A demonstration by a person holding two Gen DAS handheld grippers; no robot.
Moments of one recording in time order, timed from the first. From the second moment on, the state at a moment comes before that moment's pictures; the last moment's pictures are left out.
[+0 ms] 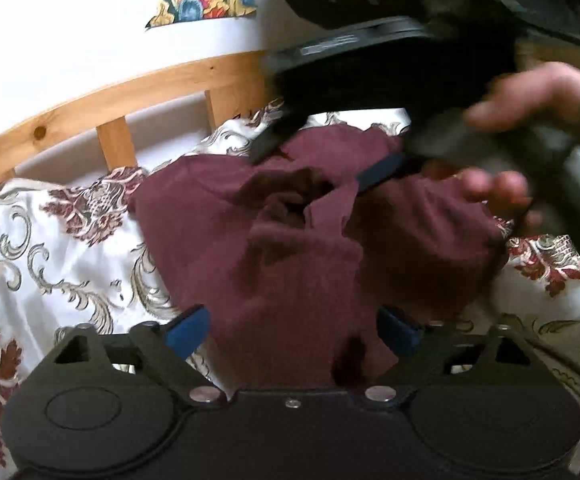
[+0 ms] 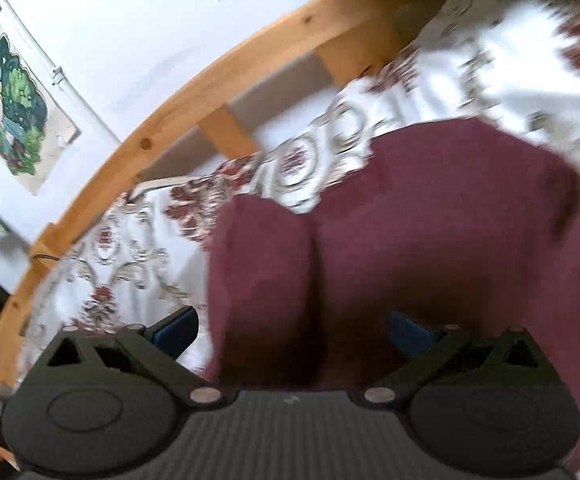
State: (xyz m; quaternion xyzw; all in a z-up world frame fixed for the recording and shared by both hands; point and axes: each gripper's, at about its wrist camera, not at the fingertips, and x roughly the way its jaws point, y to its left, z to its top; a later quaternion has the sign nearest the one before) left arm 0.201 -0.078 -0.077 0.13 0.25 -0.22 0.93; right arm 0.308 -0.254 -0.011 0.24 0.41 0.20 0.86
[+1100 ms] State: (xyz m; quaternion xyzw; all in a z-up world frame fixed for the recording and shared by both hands) left arm 0.191 -0.148 -0.066 0.13 0.20 -0.23 0.94; right arm 0.295 -0.303 -0.001 0.16 0.28 0.21 0.92
